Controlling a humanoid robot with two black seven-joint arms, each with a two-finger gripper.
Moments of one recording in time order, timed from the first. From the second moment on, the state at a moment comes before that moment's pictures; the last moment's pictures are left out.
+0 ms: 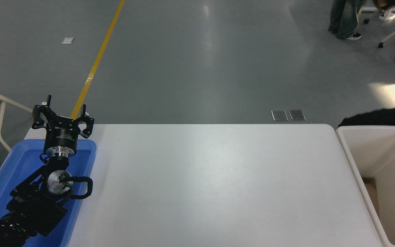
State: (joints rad) left arm -0.61 0.19 -0.96 -0.40 -0.12 -0.55 -0.56; right arm 1.26 -0.86 -0.69 0.70 -0.63 0.25 -0.08
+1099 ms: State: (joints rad) left arm -0.61 0.19 -0.96 -0.40 -0.12 -0.54 -0.56; right arm 0.70 -0.46 -0.59 0.25 -0.22 -0.01 -0.07
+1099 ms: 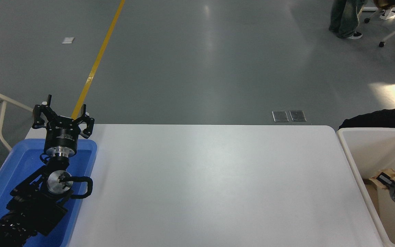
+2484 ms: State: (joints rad) left arm -0.61 0.19 -0.96 -0.40 -0.12 -0.55 -0.56; right arm 1.95 -0.53 -1.07 1.41 -0.30 0.47 -0.08
